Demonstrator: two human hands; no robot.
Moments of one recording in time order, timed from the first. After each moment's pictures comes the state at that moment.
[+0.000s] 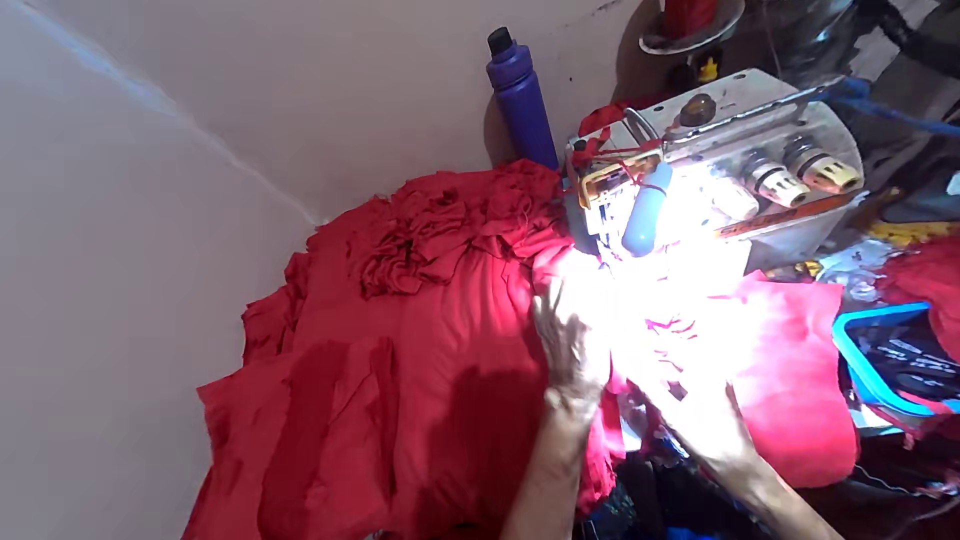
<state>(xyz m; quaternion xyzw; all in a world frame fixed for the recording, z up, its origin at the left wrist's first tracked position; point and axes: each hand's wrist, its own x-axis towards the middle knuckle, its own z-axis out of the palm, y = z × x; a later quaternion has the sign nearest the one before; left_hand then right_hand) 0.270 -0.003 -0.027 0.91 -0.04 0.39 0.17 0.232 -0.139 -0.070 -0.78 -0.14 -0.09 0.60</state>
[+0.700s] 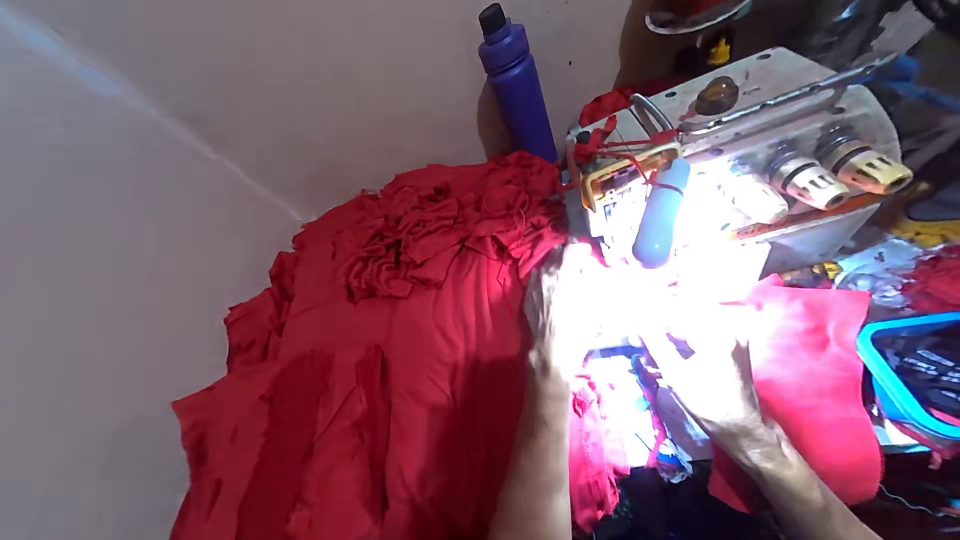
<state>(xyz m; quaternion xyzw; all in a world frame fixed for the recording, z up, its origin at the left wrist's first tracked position) 0.290 0.016 -0.004 0.95 0.05 0.15 0.25 0.277 -0.134 -0.061 -0.82 -0.16 -0.19 0.52</state>
